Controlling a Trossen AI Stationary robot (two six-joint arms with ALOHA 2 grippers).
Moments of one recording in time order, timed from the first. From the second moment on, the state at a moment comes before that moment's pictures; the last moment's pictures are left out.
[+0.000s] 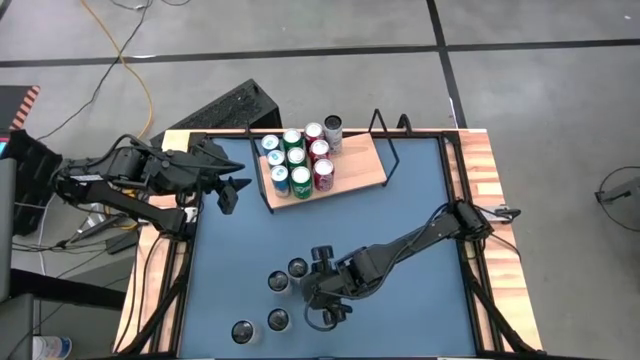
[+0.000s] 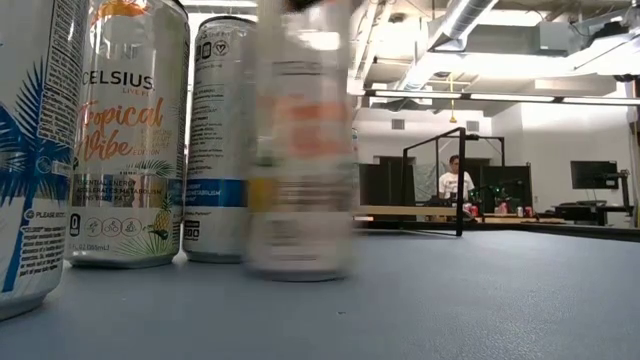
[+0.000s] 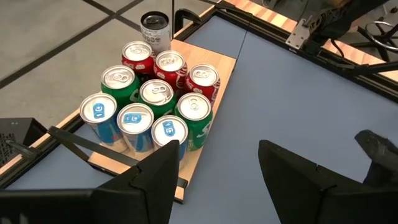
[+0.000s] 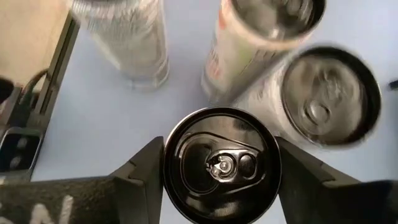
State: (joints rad) left arm -0.12 1.02 1.42 -1.00 -0.51 -0.52; right arm 0.44 2.12 1.97 -0.92 0.21 0.17
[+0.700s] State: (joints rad) left arm -0.12 1.02 1.42 -1.00 -0.51 -0.52; right arm 0.06 1.62 2.02 -1.35 0.35 -0.13
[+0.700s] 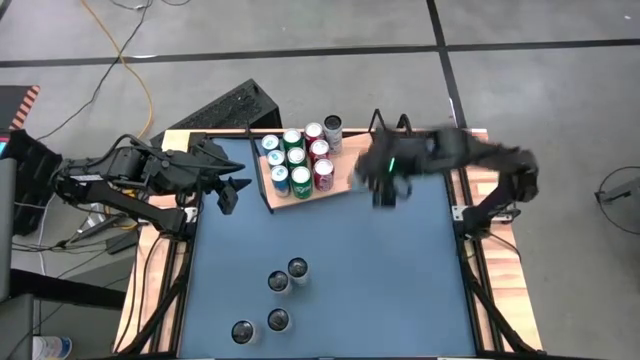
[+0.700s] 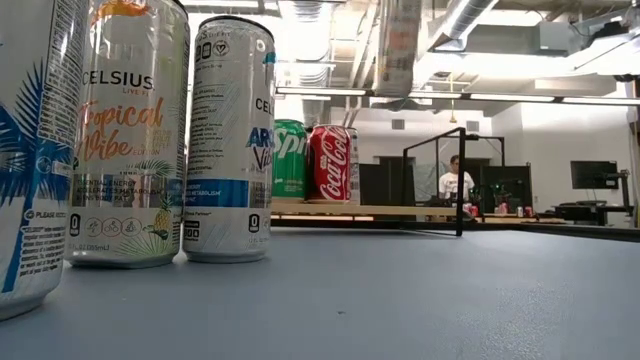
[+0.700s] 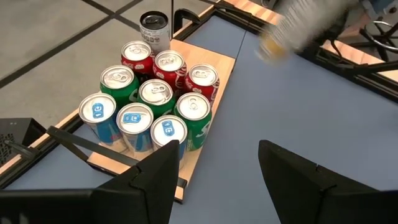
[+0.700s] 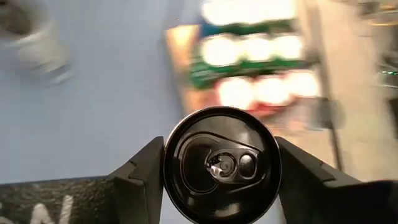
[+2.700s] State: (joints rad) left arm -0.12 1.02 1.42 -0.97 -0.80 -0.56; right arm -0.85 1.82 1.73 -0.91 -0.34 -0.84
